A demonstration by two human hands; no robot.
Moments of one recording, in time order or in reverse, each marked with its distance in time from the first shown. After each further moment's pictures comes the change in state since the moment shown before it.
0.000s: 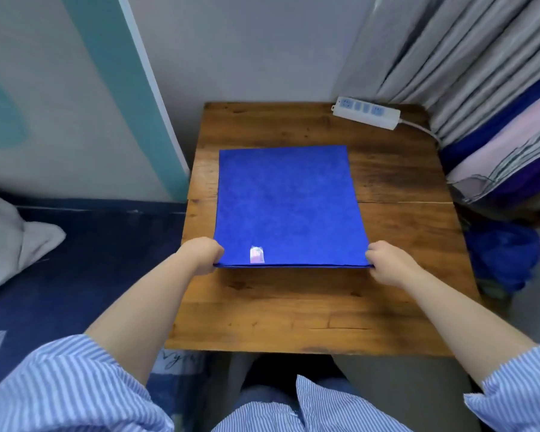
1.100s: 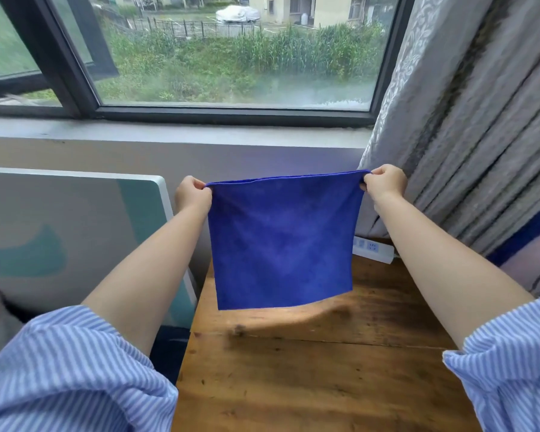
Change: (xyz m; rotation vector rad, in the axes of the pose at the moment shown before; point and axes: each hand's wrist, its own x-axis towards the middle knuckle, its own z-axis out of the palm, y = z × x) left_hand 0.011 -0.102 -0.303 -1.329 1.174 -0.493; right_hand 0.117 0.044 -0.359 1.261 0.938 0.399
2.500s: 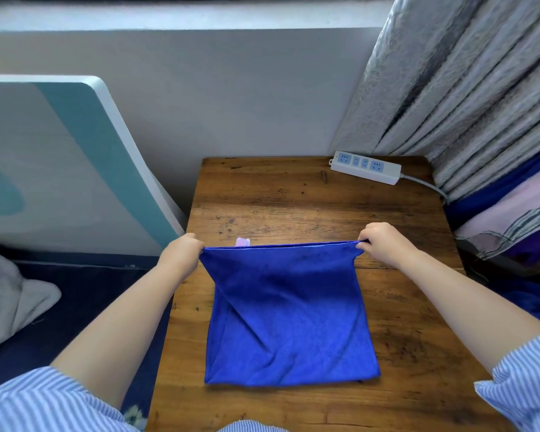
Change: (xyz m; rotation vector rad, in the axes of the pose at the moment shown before) left_hand -0.095 -0.185 0.033 1.109 -0.681 0.320; right_hand -0.084 0.209 -0.010 -0.935 -0.756 -0.323
